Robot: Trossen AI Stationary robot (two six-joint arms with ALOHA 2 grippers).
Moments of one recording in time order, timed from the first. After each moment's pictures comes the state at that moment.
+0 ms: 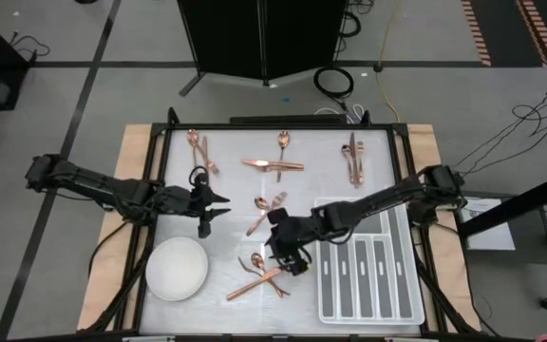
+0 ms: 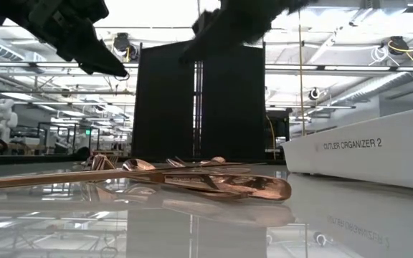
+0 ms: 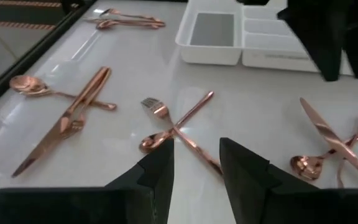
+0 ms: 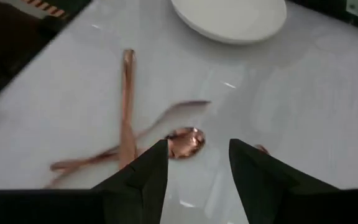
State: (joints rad) left arm -0.20 0.88 0.50 -0.14 -0.28 -0.15; right arm 0.26 1.82 1.30 -0.19 -0.03 -0.16
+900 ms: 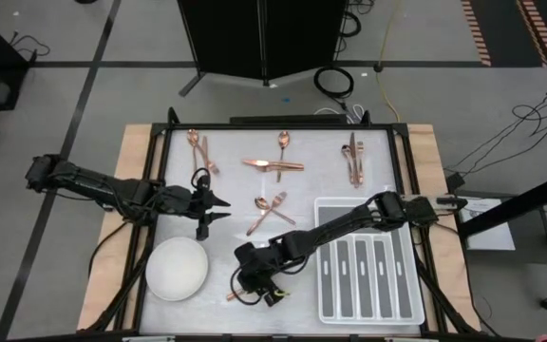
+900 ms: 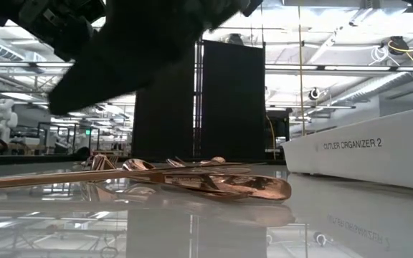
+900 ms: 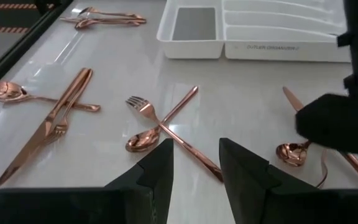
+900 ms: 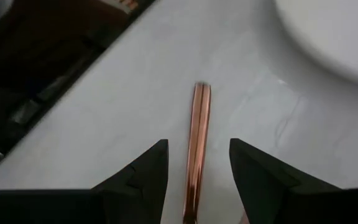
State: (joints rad) left arm -0.19 0.88 0.50 -0.15 -0.21 -0.10; right arm 0.32 2.31 1.83 -0.36 -0.22 -0.17
